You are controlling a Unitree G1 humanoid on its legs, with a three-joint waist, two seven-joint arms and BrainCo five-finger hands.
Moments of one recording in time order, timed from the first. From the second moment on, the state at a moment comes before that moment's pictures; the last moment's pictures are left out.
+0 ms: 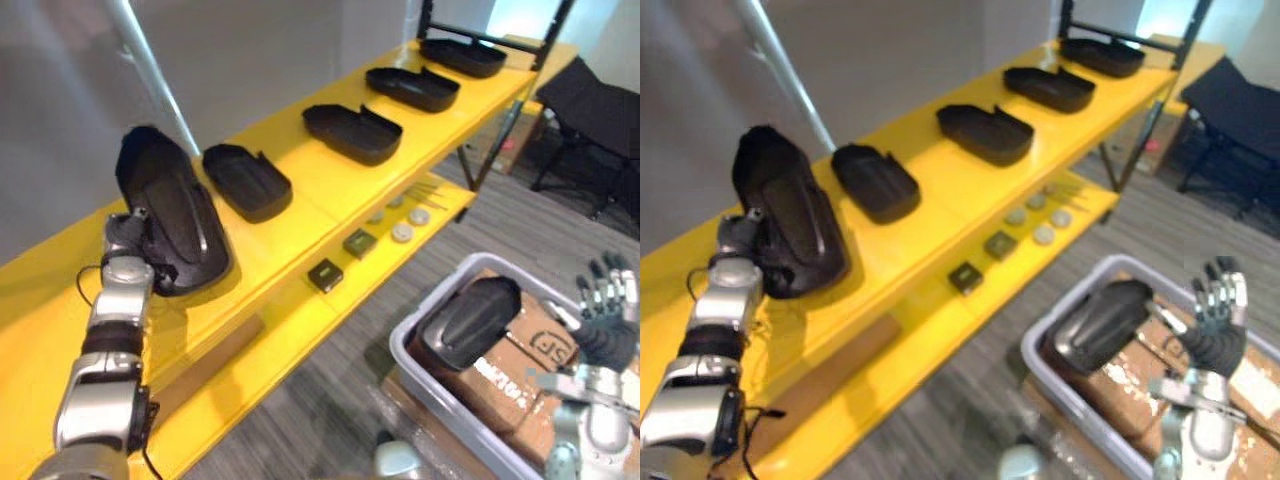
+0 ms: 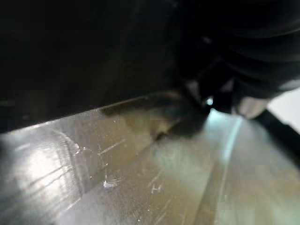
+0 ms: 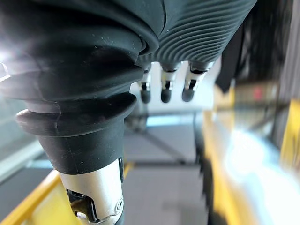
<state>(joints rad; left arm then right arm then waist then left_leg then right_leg) -0.68 0.63 0.10 0.81 -0.04 0.35 0.29 0.27 -0.23 -0.43 -0.10 0.38 -0.40 0.04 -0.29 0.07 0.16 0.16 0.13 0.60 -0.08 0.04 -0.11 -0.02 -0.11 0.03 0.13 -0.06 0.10</state>
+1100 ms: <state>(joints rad) -0.80 0.74 0.11 0.97 0.01 0.62 0.29 0.33 -0.24 -0.38 -0.11 0.38 -0.37 0.04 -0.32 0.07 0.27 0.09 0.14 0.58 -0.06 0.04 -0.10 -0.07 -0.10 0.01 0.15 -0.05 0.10</state>
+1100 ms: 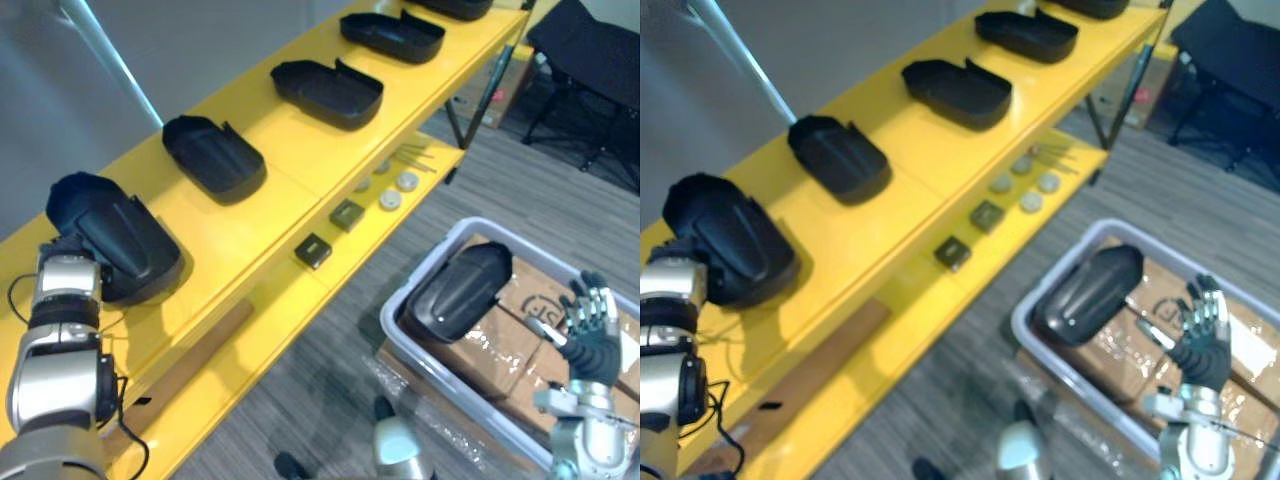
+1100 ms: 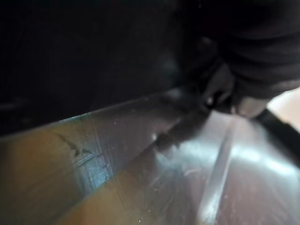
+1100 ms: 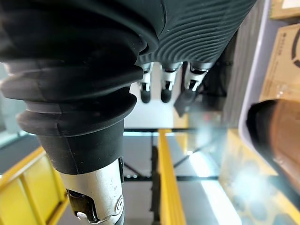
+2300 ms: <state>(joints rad) -0.80 0.84 0.06 0.96 -0.09 0.44 0.43 0.33 -0.31 -0.33 -0.10 0.41 -0.40 0.02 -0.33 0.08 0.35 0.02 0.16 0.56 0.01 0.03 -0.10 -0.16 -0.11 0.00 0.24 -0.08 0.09</state>
